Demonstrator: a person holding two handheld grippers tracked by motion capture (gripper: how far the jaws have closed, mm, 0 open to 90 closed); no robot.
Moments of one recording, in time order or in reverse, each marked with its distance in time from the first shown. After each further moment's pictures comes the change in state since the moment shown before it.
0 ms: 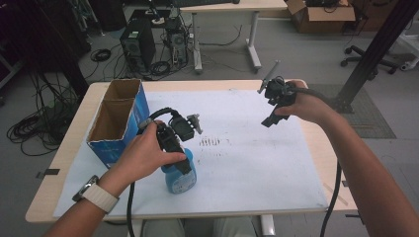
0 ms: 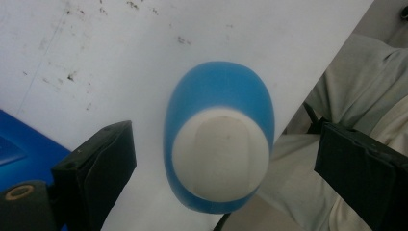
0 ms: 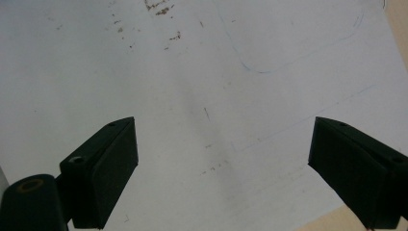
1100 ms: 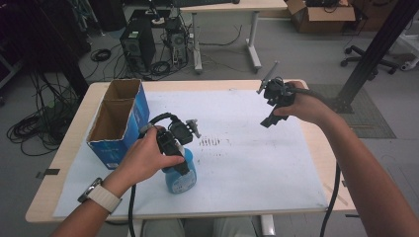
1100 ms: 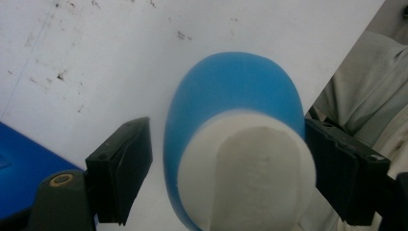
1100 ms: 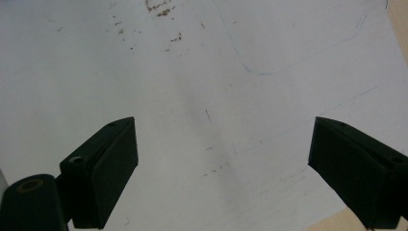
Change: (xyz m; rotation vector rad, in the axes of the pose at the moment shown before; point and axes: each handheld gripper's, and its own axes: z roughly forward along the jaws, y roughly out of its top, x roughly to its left) left arm 0.005 -0.004 0.018 0.002 -0.009 0.005; right arm 0.001 0.001 0.002 -0.003 0.002 -0.001
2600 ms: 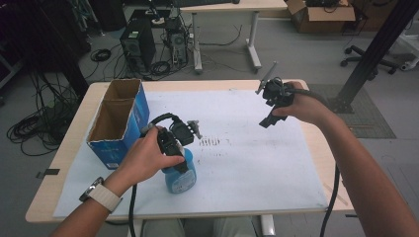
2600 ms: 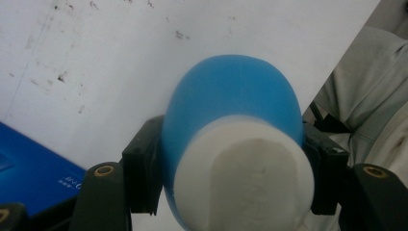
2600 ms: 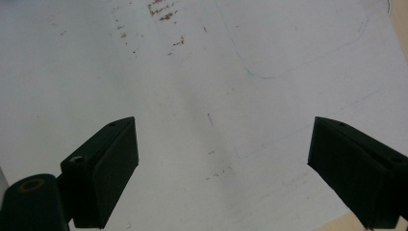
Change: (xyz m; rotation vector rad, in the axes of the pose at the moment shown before) left arm -0.003 0.003 -0.008 -0.003 0.008 0.007; right arm 0.002 0.002 0.001 -0.006 0.004 -0.001
